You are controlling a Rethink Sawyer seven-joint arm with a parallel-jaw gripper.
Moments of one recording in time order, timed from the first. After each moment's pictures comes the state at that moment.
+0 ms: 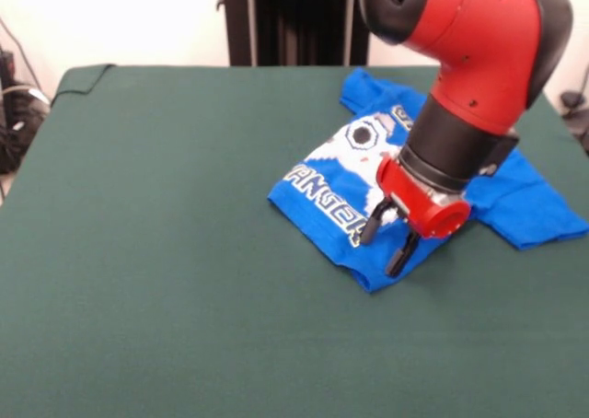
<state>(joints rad) 0.28 -0.10 -0.44 1.13 0.00 0.47 3.11</state>
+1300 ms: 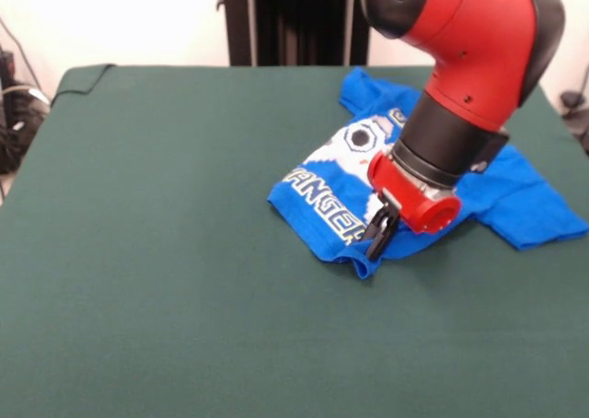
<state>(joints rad) 0.31 -0.09 -0.49 1.15 0.00 0.44 3.11</state>
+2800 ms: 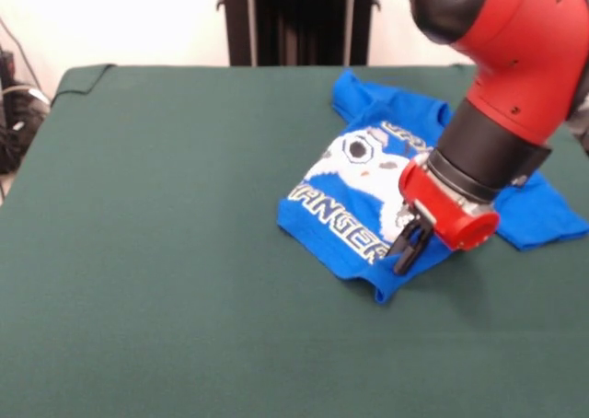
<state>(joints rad) 0.34 -0.02 -0.56 0.99 0.07 0.57 3.11</state>
